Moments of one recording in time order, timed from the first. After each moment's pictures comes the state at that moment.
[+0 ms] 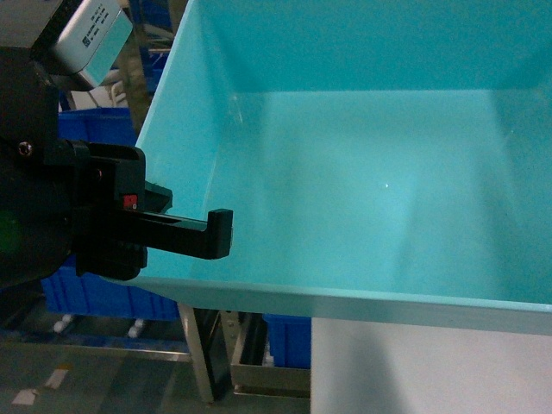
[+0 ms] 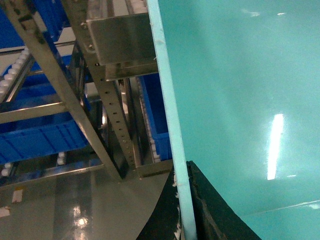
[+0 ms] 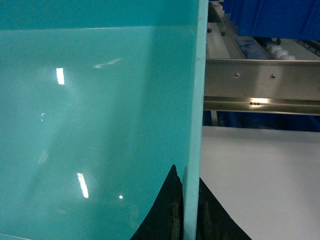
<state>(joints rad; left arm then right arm) -0.45 1.31 0.57 0.27 -0.22 -0.10 0.13 1.05 0.29 0.51 0.07 0.09</state>
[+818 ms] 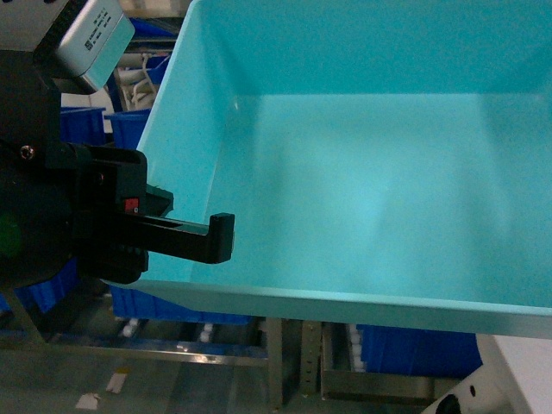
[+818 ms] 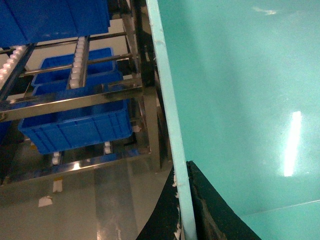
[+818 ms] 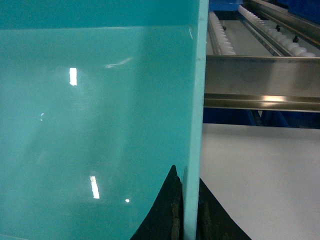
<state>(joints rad) -0.45 1.31 0.57 0.27 -0.23 -0.10 0.13 1.05 0.29 0.50 0.07 0.09</state>
